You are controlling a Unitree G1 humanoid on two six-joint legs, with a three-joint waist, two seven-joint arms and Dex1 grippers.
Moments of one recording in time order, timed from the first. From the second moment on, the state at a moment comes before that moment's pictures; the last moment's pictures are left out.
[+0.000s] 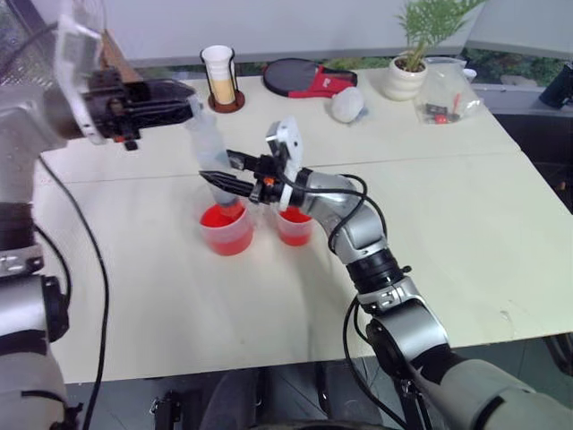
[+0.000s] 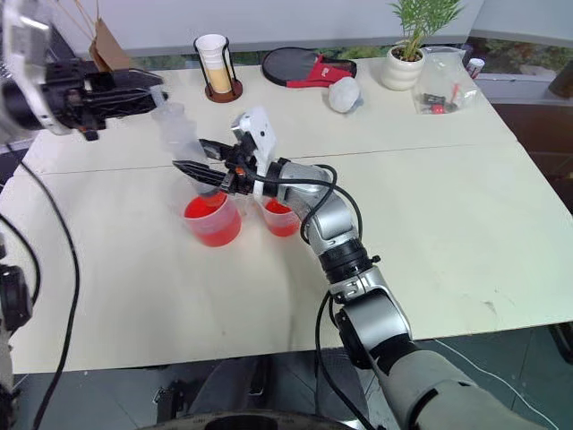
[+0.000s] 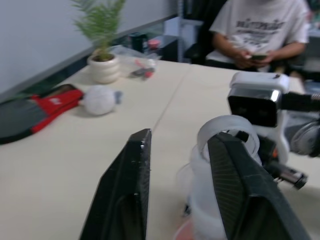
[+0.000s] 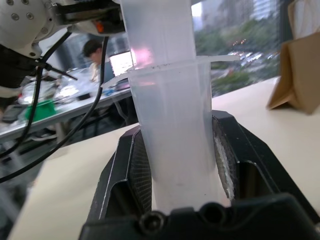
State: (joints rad) left arm -0.88 0.94 0.19 0.18 -0.62 0.69 -1.26; right arm -0.89 0.02 0.17 0.30 0.31 0.28 0.85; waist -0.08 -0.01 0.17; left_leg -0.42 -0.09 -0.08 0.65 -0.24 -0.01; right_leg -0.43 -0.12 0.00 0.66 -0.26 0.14
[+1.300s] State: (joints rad) left arm -1.16 0.60 0.05 0.48 -0.56 0.51 -1.30; right arm -0.66 -0.33 -0.13 -0.29 0.68 0.82 0.51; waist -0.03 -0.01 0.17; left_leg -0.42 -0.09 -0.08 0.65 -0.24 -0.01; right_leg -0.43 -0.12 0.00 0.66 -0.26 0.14
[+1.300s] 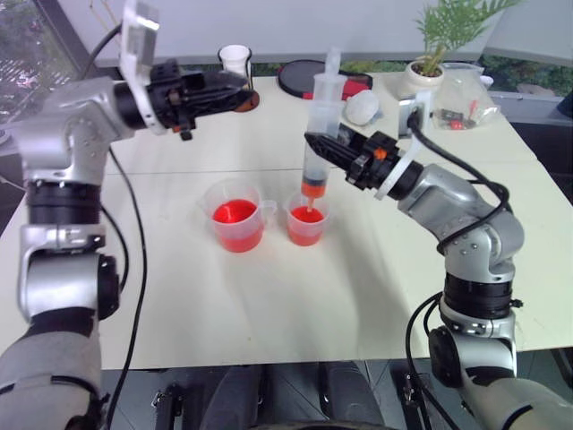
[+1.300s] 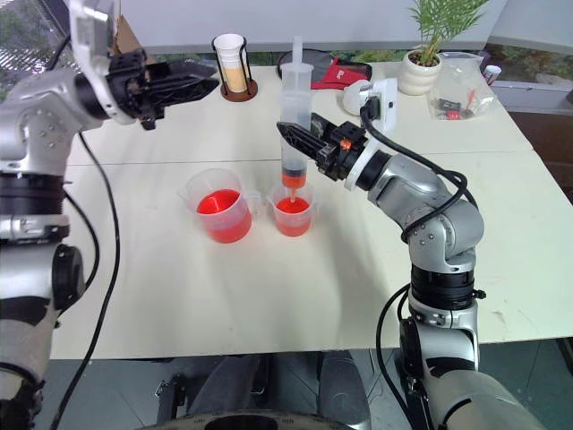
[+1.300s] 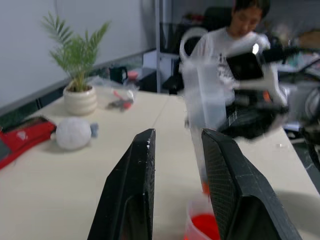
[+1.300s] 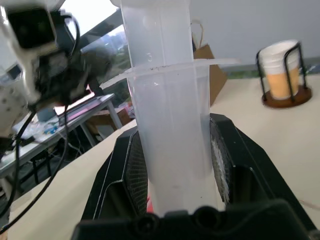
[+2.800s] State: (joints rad) left arm -1.29 0.27 0.06 0.79 -0.35 0.15 -1.38; right arm -0.62 -0.41 -0.05 -0.31 0.60 0.73 0.54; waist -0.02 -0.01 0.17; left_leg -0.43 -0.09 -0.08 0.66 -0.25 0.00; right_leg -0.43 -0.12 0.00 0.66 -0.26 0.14
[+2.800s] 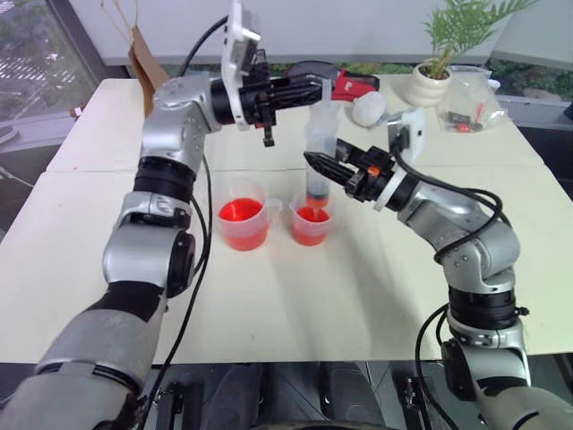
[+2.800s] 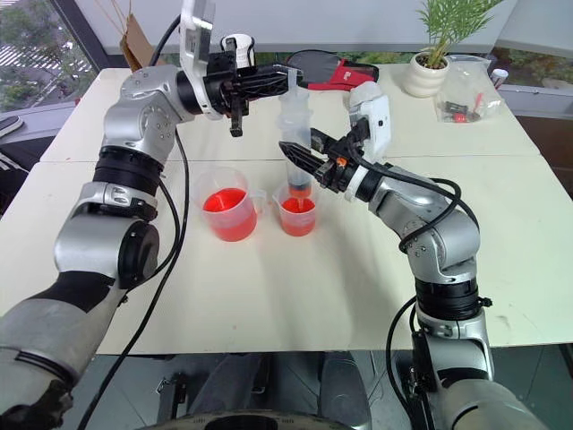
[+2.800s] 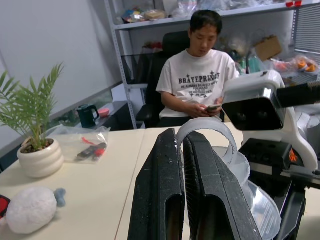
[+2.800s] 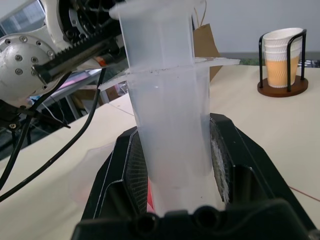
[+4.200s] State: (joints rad) left arm -0.79 0.76 0.09 -0.02 -0.54 0.75 -1.38; right arm -1.00 -0.84 -0.38 0.06 1.08 1.35 0.34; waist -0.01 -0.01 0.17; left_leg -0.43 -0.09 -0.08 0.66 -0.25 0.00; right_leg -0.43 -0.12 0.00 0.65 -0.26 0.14
